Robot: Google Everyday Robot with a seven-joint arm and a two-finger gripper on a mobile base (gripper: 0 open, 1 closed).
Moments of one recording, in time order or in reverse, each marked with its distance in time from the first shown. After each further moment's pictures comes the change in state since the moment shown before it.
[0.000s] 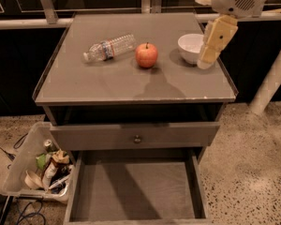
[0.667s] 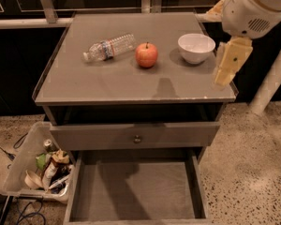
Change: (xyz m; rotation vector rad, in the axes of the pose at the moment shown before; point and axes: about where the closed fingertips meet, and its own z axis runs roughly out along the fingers) arm 0.027 0.052 -0.009 -0.023 0.095 -0.020
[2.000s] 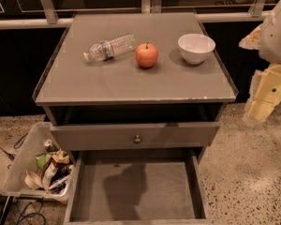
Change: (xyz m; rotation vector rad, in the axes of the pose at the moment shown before) arm 0.047 0.075 -0.029 -0.090 0.119 0.179
